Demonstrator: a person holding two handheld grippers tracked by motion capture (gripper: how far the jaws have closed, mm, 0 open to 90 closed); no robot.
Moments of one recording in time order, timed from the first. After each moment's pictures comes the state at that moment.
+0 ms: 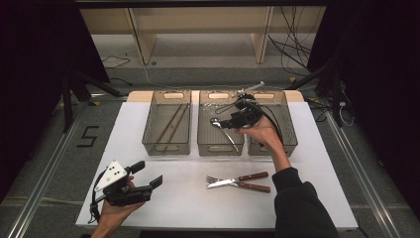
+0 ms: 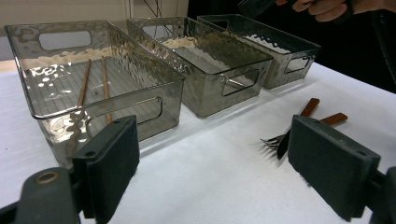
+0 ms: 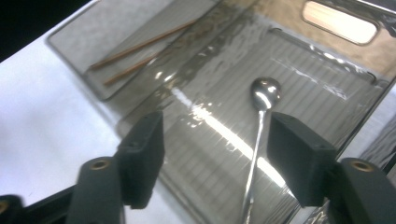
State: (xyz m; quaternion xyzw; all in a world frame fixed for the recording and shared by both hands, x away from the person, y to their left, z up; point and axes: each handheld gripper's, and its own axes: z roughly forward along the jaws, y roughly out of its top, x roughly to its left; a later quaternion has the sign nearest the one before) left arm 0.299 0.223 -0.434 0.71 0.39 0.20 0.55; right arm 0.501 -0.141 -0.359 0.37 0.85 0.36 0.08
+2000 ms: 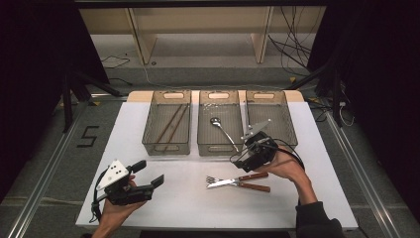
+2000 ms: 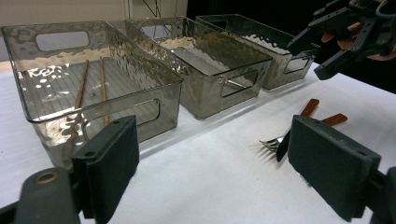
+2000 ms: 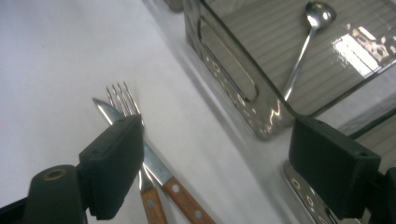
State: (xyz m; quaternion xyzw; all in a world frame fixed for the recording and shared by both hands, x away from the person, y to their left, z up) left arm 0.302 0.219 -0.433 0.71 0.39 0.20 0.55; right arm 0.417 -0.173 -0.398 0.25 0.92 0.29 0.10
